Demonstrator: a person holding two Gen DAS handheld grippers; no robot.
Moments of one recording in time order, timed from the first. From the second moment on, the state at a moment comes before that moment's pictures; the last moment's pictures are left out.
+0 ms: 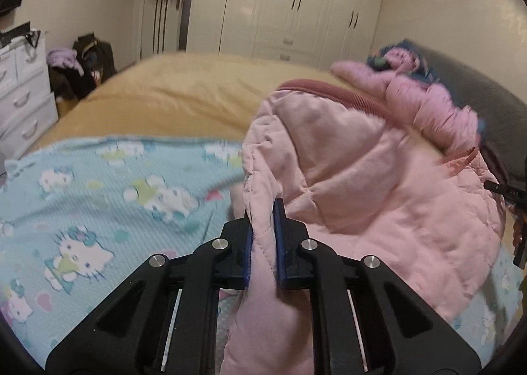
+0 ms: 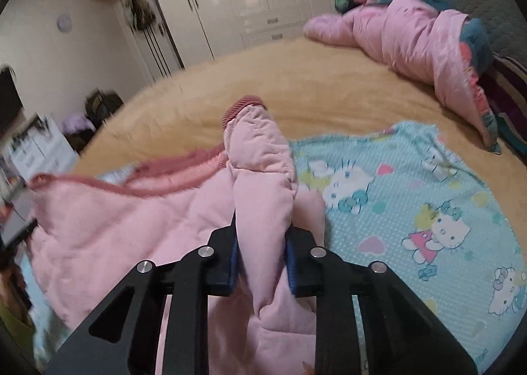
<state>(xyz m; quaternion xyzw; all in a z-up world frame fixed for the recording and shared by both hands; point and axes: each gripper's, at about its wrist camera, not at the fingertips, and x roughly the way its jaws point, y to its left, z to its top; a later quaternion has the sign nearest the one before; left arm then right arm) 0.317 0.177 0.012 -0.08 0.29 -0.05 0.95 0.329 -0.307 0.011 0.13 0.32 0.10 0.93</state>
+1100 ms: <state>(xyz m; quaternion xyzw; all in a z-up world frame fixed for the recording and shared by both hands) 0.438 0.179 -0.042 -0.06 0.36 0.05 0.93 0.456 -0.305 -0.056 0.14 0.35 -0.01 0.93</state>
